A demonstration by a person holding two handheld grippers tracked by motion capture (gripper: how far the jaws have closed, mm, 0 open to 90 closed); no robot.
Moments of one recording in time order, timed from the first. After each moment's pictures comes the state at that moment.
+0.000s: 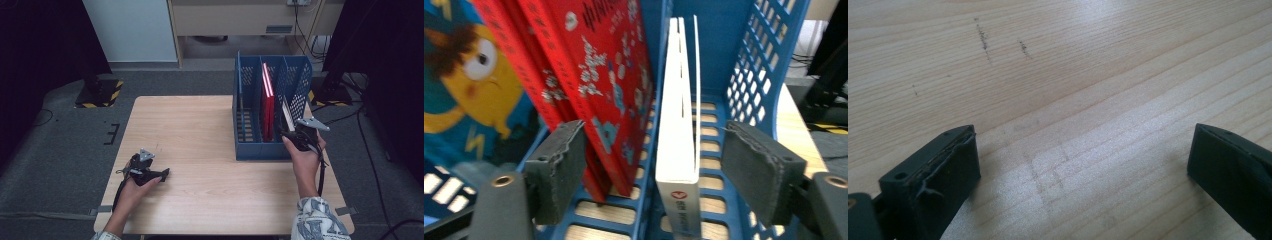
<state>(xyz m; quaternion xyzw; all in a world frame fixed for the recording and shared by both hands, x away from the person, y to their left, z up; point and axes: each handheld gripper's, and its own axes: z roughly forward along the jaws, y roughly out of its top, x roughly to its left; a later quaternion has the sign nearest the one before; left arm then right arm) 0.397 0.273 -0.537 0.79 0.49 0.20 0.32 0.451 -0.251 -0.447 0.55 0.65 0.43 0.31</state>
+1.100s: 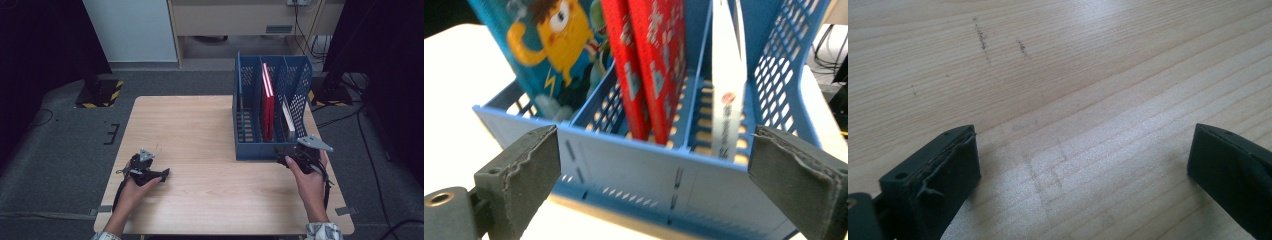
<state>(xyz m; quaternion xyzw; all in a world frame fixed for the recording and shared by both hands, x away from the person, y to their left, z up) 0.396 0.273 -0.537 0.79 0.49 0.20 0.32 0.389 -0.243 -0.455 0.51 0.68 0.43 0.30</state>
